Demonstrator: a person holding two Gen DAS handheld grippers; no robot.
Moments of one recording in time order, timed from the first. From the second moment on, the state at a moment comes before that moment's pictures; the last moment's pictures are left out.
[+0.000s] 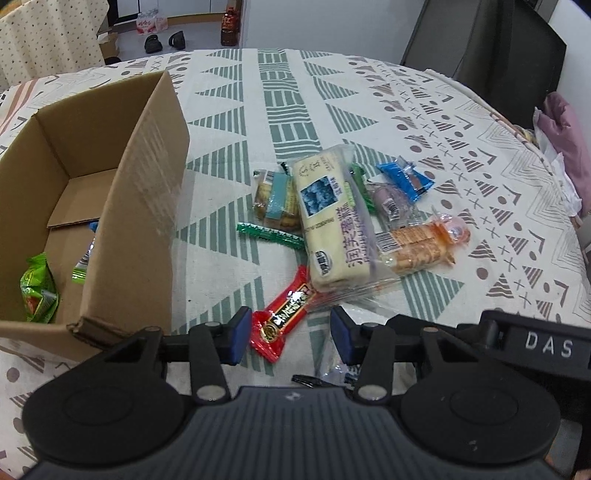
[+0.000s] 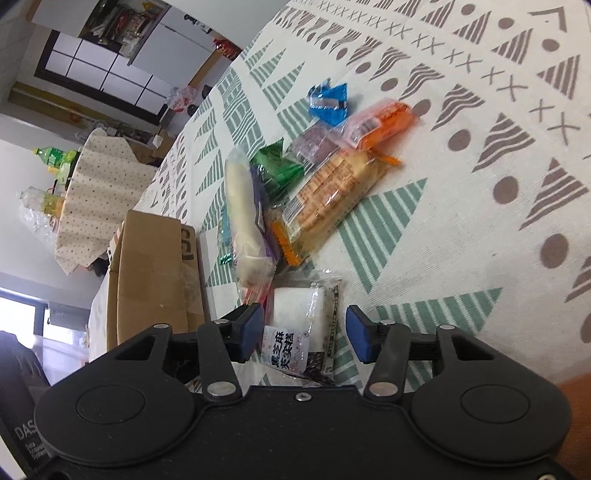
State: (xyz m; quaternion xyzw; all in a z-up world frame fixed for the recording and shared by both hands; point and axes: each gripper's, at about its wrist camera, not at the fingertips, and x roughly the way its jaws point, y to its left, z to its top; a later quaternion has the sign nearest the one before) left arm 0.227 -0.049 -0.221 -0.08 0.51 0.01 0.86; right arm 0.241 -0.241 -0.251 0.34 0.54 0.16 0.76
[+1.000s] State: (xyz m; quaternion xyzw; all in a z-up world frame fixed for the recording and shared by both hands) left arm 0.226 -0.043 -0.237 -0.10 0.56 0.01 0.82; right arm 0.230 -0.251 -0.246 0.34 0.51 0.14 0.78
